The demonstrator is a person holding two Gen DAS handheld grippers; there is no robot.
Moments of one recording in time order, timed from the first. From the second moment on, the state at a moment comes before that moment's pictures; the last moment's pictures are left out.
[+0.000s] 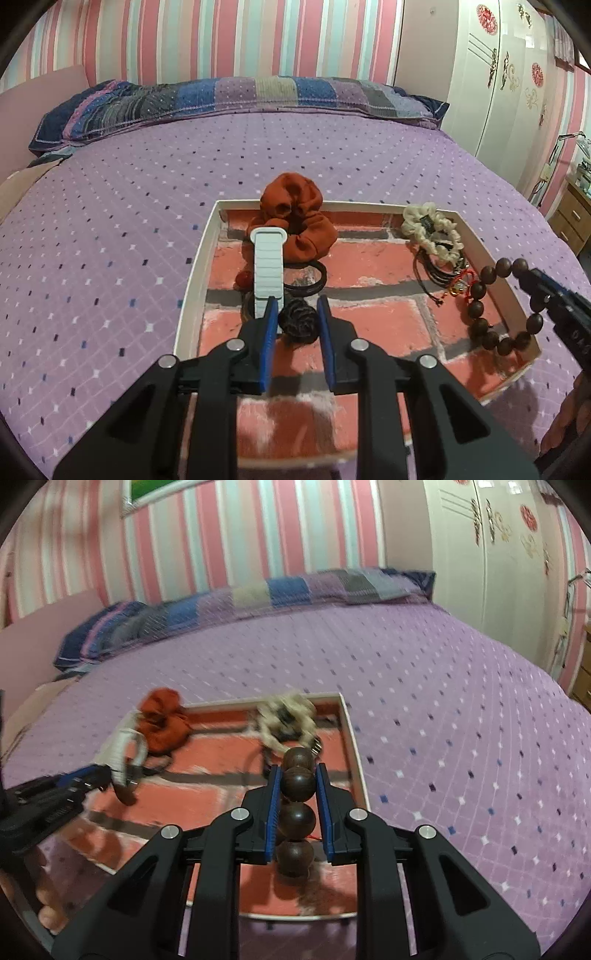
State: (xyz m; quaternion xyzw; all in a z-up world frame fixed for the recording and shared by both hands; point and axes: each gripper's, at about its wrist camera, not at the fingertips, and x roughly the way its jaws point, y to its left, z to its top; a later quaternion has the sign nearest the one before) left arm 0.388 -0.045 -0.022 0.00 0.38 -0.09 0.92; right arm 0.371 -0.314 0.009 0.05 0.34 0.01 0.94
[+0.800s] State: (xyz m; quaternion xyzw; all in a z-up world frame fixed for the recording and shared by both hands) left arm 0.412 -0.057 -0.051 0.03 0.40 -0.07 0.92; right arm 0.417 -0.318 -0.039 0.03 0.42 -0.03 0.91
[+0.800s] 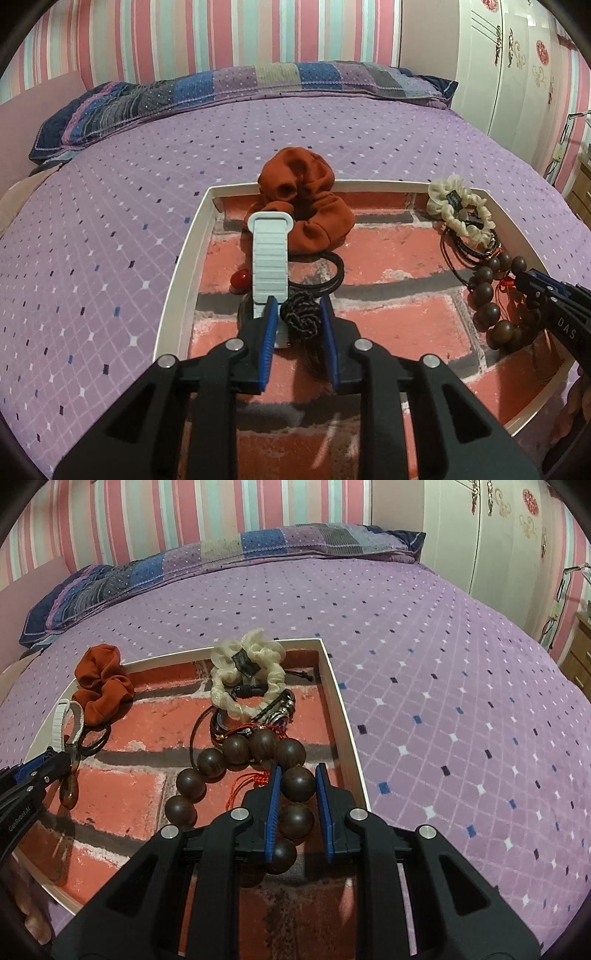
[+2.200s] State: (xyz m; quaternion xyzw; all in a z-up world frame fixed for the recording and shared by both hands) left arm 0.224 -0.063 0.017 0.07 0.30 -0.08 0.95; right arm 0.179 -0.347 0.045 -0.04 0.29 -0.05 0.96
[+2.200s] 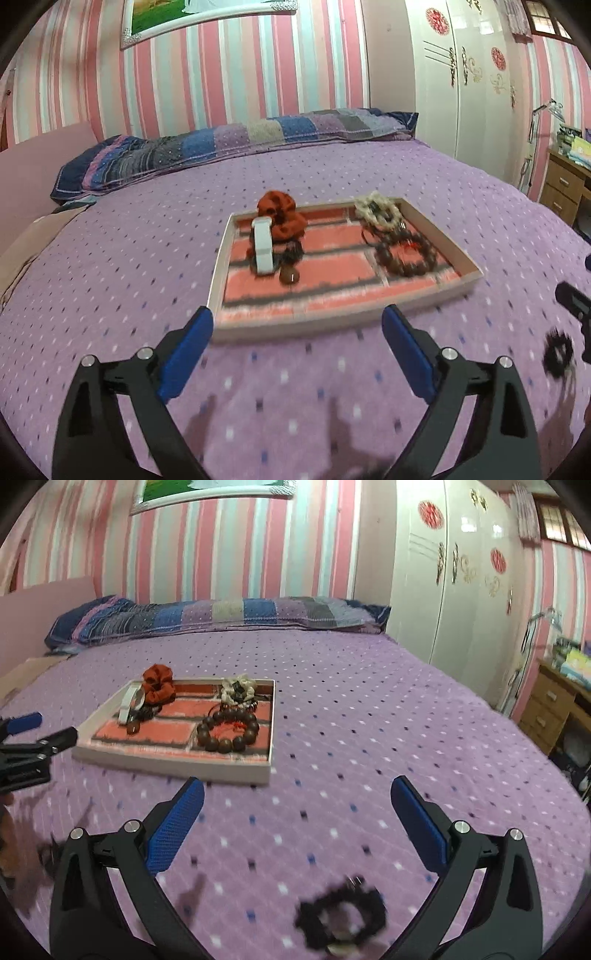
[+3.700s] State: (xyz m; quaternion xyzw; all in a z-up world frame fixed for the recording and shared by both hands) left arm 0.127 -0.082 -0.047 0.05 0.35 -0.11 0.93; right arm 0.149 -0.396 -0.030 -0.02 0.39 -0.04 0.92
